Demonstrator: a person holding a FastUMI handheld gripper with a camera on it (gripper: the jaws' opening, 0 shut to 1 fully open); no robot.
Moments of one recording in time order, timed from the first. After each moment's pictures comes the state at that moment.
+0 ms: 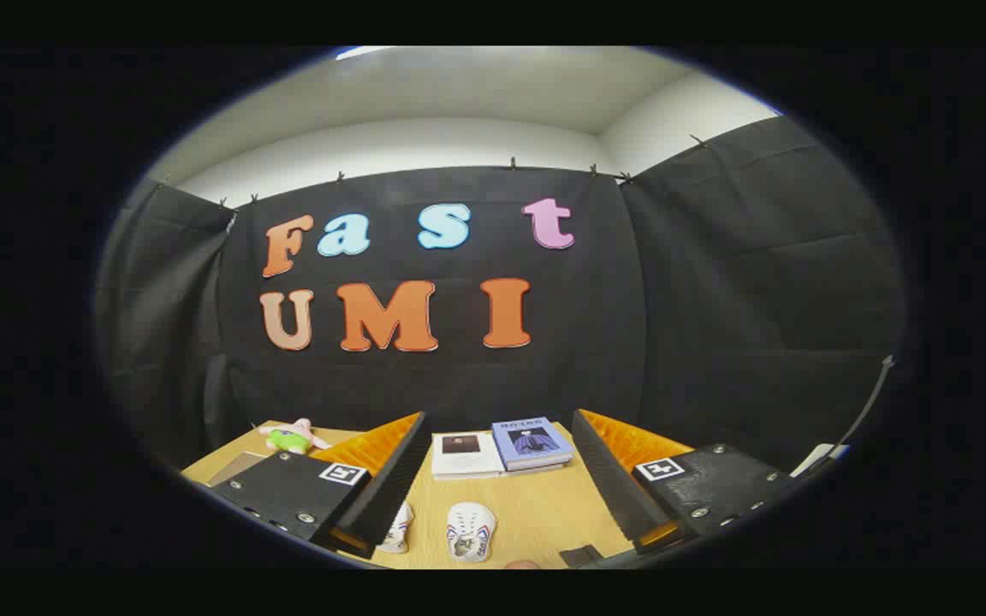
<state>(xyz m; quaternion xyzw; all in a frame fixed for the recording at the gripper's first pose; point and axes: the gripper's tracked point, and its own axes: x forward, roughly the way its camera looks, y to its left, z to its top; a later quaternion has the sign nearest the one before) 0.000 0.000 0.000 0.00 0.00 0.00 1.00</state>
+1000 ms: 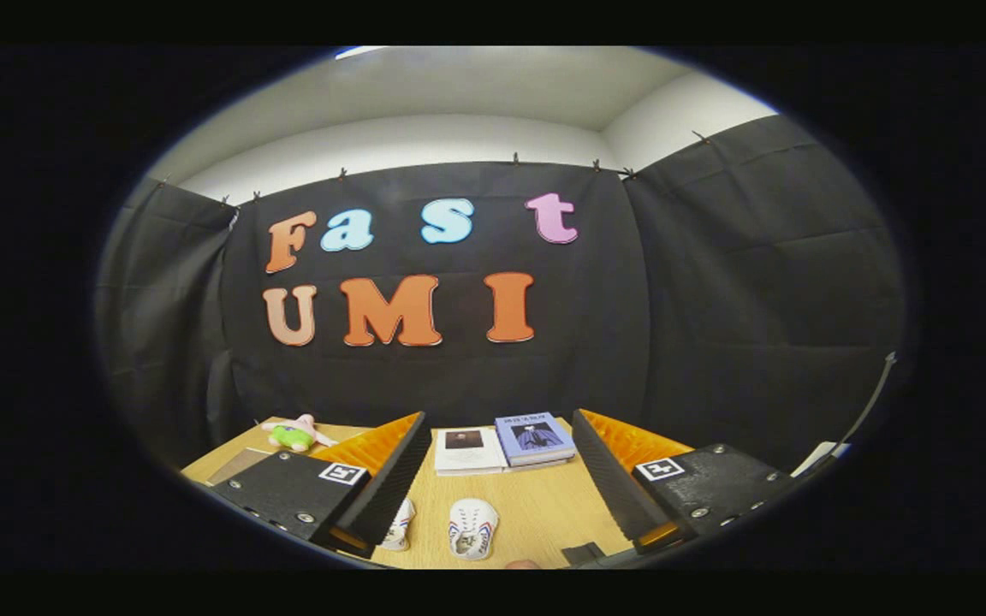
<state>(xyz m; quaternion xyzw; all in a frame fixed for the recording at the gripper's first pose) 0.002 -0.003 -0.011 0.00 0.01 0.01 1.00</state>
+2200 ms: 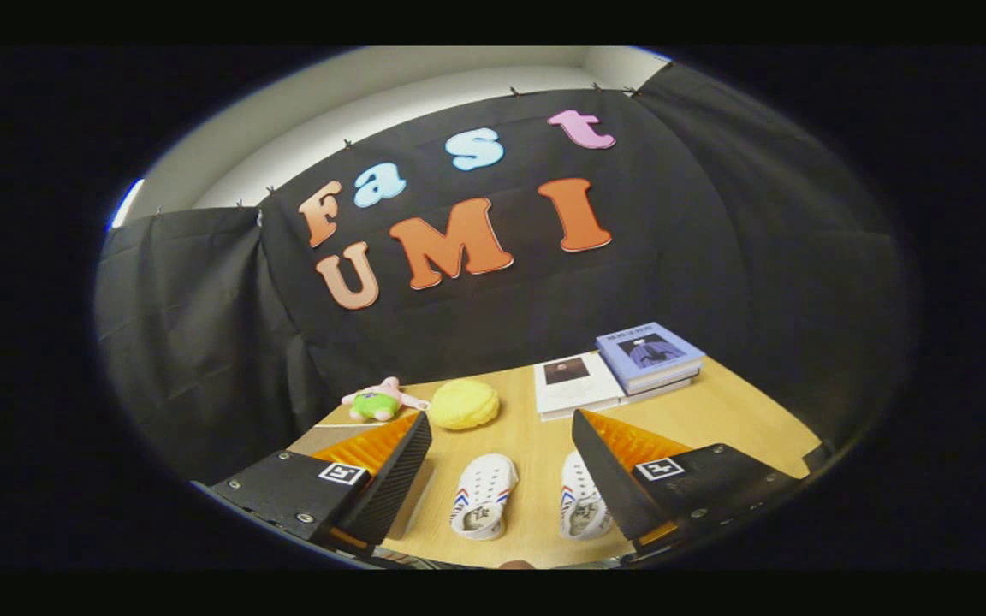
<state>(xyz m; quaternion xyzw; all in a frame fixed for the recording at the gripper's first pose) 0.035 0.109 -0.166 0.12 0.15 0.15 0.97</state>
